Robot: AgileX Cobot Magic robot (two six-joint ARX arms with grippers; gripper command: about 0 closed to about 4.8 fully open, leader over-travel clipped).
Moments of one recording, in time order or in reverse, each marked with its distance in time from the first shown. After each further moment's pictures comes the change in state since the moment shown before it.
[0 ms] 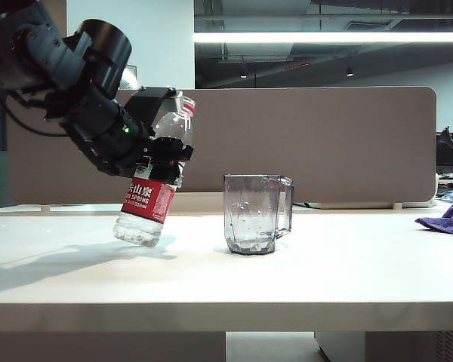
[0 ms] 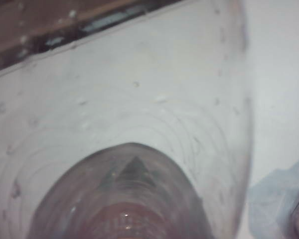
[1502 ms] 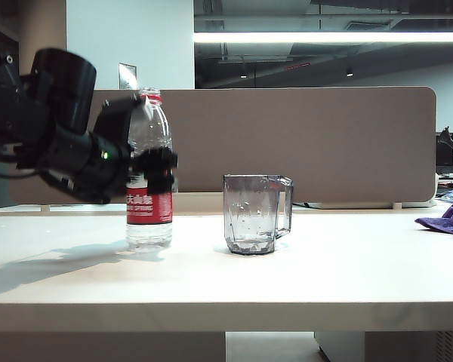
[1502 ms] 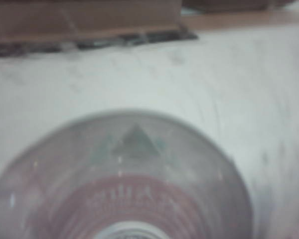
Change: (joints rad) left arm 0.043 0.075 -0.192 0.419 0.073 -0.185; right arm 0.000 0.000 0.000 0.000 0.000 0.000
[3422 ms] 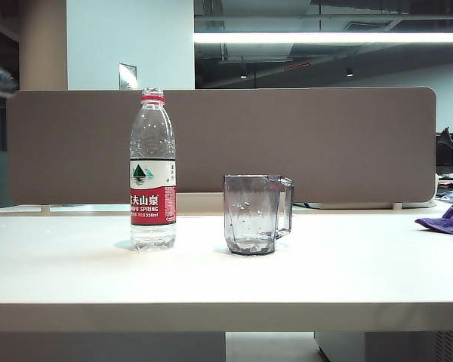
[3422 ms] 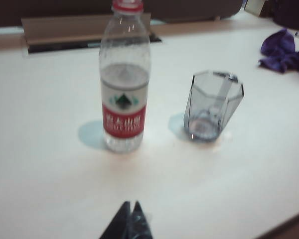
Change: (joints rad) left arm -0.002 -1.397 -0.426 -0.979 0.064 -0.007; right arm 0.001 -0.002 -0.034 0.056 -0.008 0.003
